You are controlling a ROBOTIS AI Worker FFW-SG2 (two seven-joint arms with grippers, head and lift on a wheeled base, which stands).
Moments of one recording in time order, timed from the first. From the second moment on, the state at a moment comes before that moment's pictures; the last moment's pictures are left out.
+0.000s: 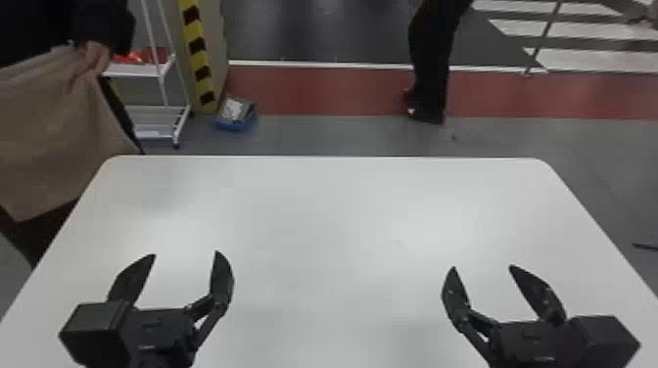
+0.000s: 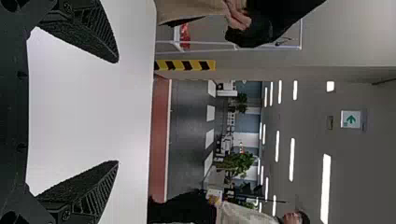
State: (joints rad) left arm 0.58 0.08 -0.13 -2.14 0.03 0.08 0.19; right arm 0.64 -0.25 0.05 -2.14 -0.17 0.03 -0.16
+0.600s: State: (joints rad) left arm 0.59 0.08 -0.13 -2.16 0.03 0.08 0.19; right arm 0.64 -0.26 0.05 -2.14 -0.17 0.03 -0.16
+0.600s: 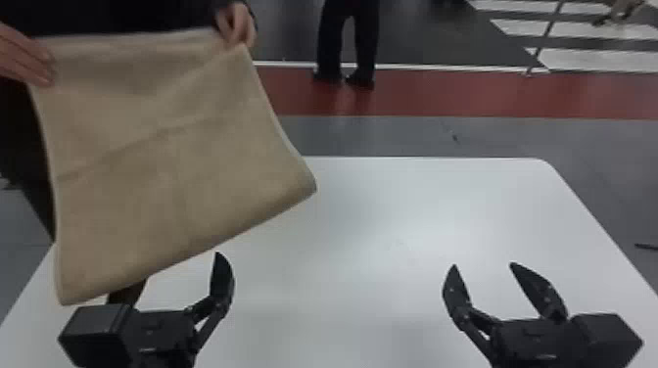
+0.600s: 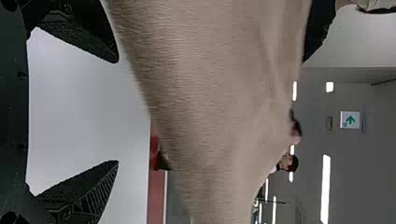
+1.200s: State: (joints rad) left arm 0.60 0.08 -0.14 -2.15 0.02 0.08 0.19; right arm 0.64 -0.26 0.05 -2.14 -0.17 0.03 -0.16
